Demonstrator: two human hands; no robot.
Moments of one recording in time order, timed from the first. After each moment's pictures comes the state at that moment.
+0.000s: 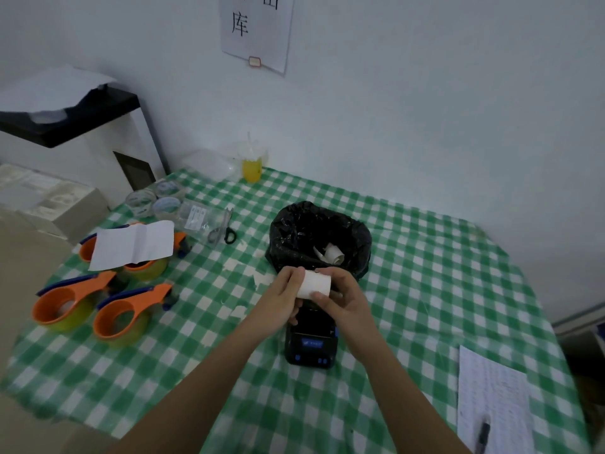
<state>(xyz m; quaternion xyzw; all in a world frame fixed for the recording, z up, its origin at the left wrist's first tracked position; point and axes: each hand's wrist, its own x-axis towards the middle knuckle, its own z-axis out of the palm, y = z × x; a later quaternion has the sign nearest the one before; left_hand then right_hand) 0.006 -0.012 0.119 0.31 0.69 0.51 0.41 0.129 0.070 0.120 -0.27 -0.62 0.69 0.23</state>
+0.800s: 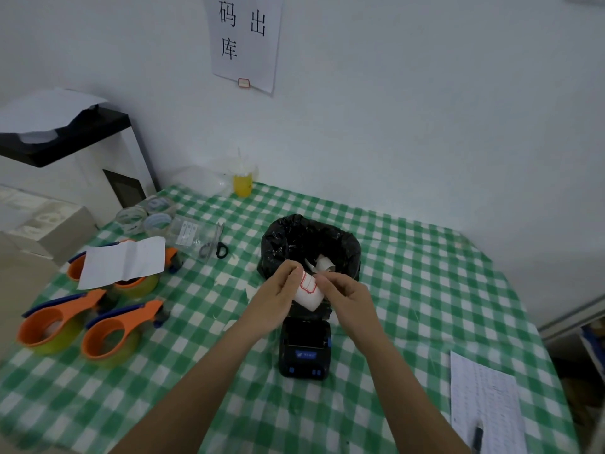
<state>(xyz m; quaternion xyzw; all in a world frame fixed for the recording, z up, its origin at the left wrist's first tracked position) 0.002 -0.006 0.143 0.42 0.71 0.49 0.30 0.127 0.081 0.152 -0.33 -0.67 0.62 0.25</state>
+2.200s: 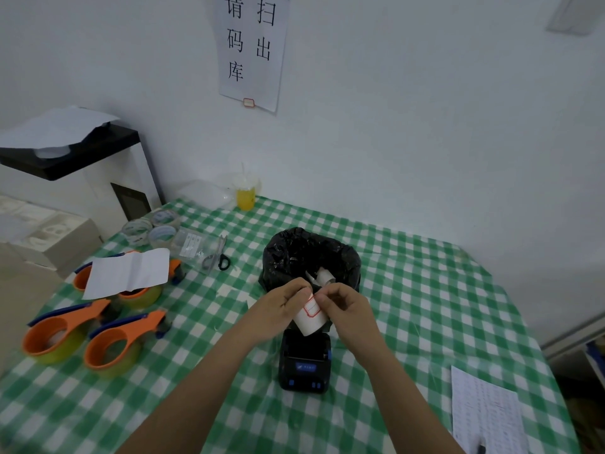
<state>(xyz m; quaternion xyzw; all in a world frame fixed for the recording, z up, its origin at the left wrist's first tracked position) -0.009 -0.005 0.136 0.49 0.68 0.43 0.34 0.132 0.073 0.166 -0.32 -0.69 0.61 0.24</state>
